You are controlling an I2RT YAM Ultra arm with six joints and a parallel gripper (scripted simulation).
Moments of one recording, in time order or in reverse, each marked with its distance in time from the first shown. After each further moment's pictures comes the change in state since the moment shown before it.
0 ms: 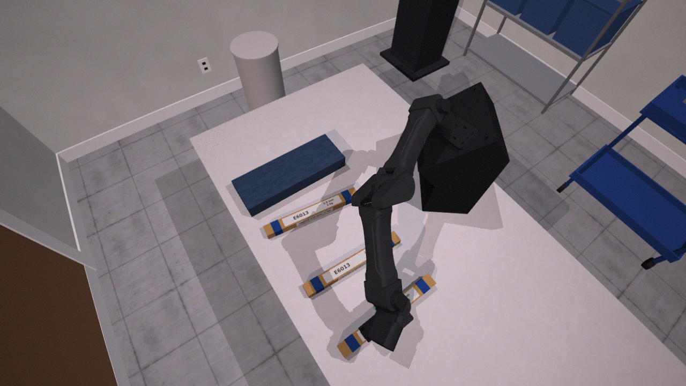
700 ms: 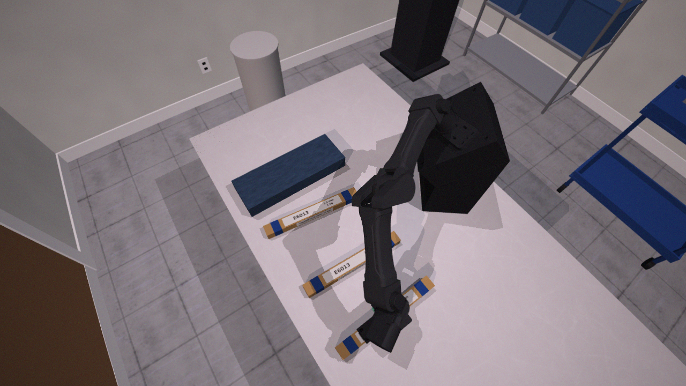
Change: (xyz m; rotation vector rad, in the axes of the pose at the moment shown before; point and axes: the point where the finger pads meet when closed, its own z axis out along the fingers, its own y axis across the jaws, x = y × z) arm -0.007 0.002 0.002 -0.009 -0.015 0.006
